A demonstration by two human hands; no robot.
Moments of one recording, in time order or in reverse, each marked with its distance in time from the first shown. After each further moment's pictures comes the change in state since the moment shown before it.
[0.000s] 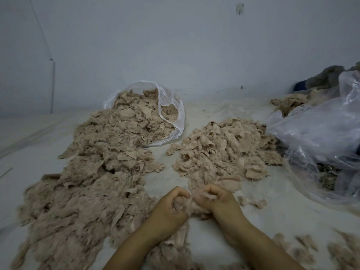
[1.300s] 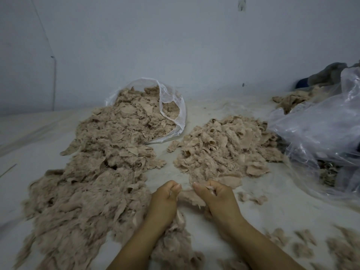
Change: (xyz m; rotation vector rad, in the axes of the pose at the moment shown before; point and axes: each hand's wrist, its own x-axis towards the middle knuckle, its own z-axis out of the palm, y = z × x) left_hand 0.011 -0.009 0.004 0.103 0.324 -0.080; right_hand -0.005 0.000 0.010 -0.049 0.081 -0.149
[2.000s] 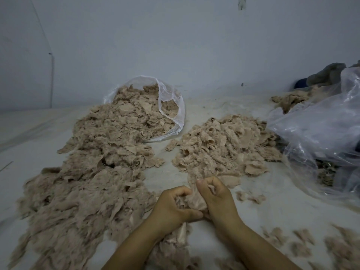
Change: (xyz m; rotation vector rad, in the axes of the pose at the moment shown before) left_hand -0.017 0.021 0.000 -0.289 -0.305 0.026; right_hand 0.004 0.013 0.002 0.025 0.042 -0.019
